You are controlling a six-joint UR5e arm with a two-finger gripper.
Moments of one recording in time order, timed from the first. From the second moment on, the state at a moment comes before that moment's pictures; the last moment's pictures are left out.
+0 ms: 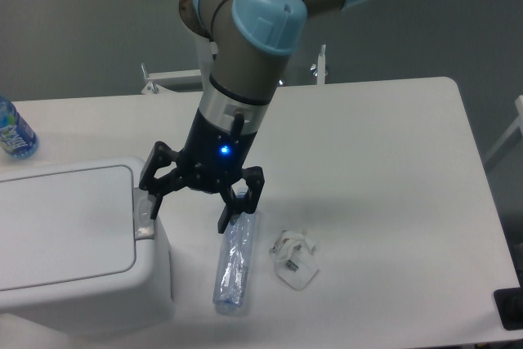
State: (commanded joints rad) arm 2.32 -1.86 -1.43 -1.05 1.04 0.24
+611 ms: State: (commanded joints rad) arm 2.32 -1.87 -1.43 -1.04 1.04 0.24
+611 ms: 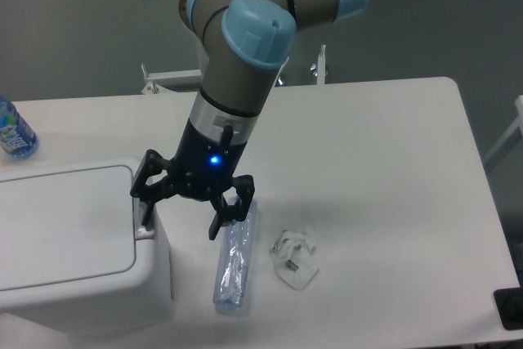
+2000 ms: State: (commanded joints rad) arm 2.44 -1.85 -1.24 -1.04 1.23 0.30
